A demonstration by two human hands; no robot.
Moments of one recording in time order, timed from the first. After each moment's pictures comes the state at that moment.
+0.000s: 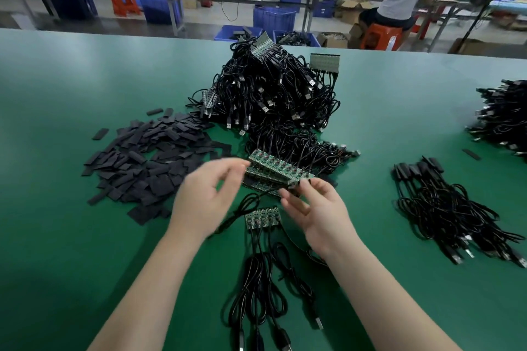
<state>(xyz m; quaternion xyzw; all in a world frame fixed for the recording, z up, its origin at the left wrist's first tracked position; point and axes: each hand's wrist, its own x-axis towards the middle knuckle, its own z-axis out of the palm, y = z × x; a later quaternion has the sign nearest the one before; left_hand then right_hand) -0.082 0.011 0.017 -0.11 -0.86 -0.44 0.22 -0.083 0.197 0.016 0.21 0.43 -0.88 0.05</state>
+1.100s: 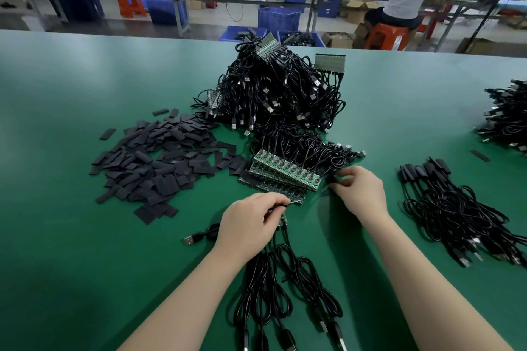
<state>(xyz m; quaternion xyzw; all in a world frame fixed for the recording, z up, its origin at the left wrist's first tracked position) -0.079 0.057 -0.031 -0.13 -0.92 -0.35 0.14 -0.148 0.279 -0.014 0.14 0.93 -0.35 -0.05</state>
